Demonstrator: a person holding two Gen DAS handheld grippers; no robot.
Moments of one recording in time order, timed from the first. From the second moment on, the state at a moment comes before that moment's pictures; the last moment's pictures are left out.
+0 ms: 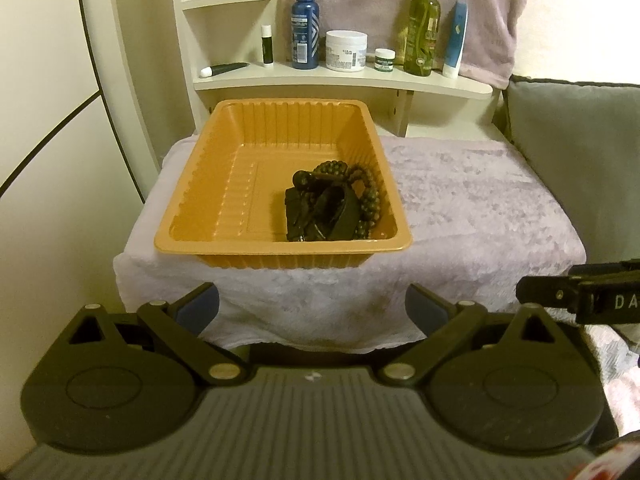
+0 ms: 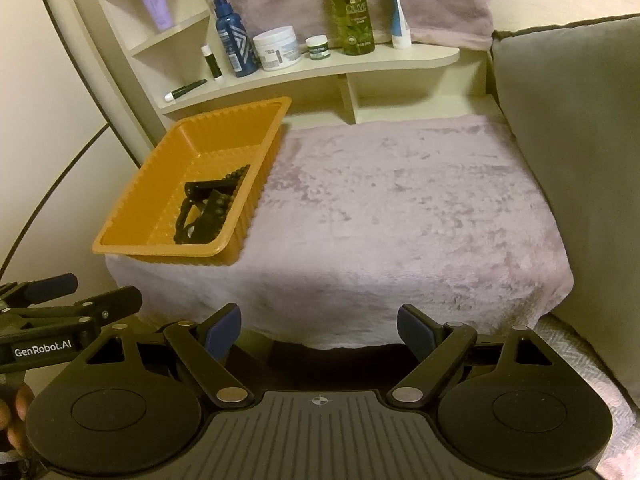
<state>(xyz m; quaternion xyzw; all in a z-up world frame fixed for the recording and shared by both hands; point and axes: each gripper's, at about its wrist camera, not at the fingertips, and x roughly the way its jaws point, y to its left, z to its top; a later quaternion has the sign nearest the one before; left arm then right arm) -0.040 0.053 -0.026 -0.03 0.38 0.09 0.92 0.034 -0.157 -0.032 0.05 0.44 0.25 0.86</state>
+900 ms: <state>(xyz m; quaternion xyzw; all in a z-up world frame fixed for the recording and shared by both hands) -0.041 0.052 -0.024 -0.04 0.37 0.09 0.92 0.031 -0.156 -0.029 0.05 0.43 0.26 0.87</state>
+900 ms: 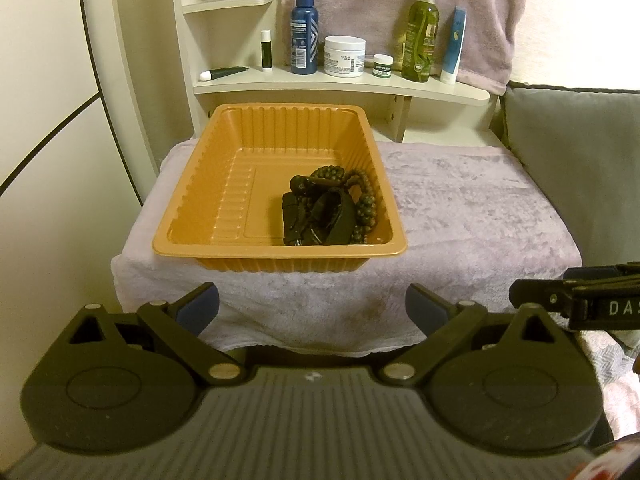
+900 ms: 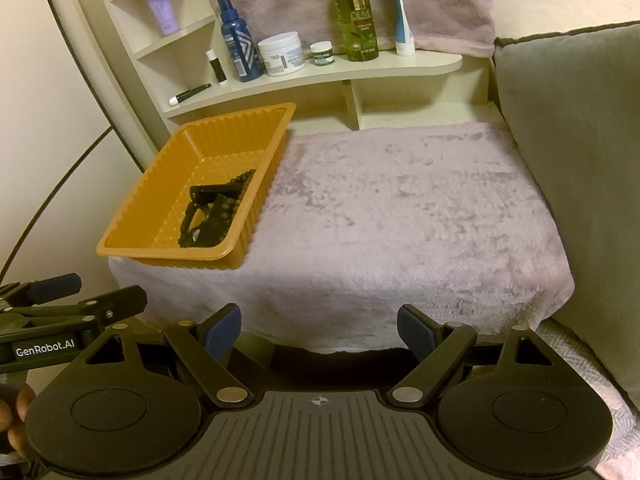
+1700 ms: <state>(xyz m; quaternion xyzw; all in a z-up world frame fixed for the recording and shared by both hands) -0.041 0.052 -0.024 -0.04 0.37 0.09 0.92 0.030 -0.155 -0.028 0.05 0.43 0.26 0.87</state>
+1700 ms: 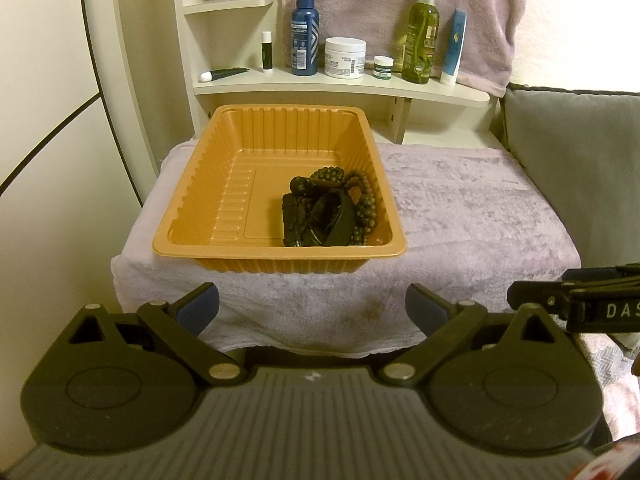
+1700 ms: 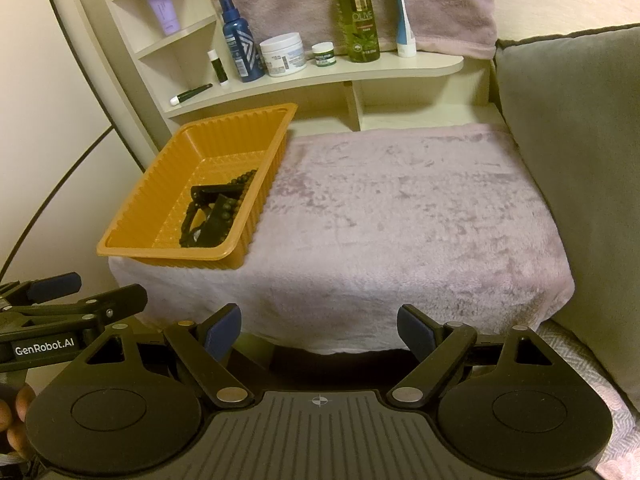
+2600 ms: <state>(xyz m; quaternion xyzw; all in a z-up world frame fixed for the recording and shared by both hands) -0.041 0.052 -0.024 -0.04 0.37 0.09 0.92 0.030 -0.153 -0.029 0.05 0.43 0.26 0.86</state>
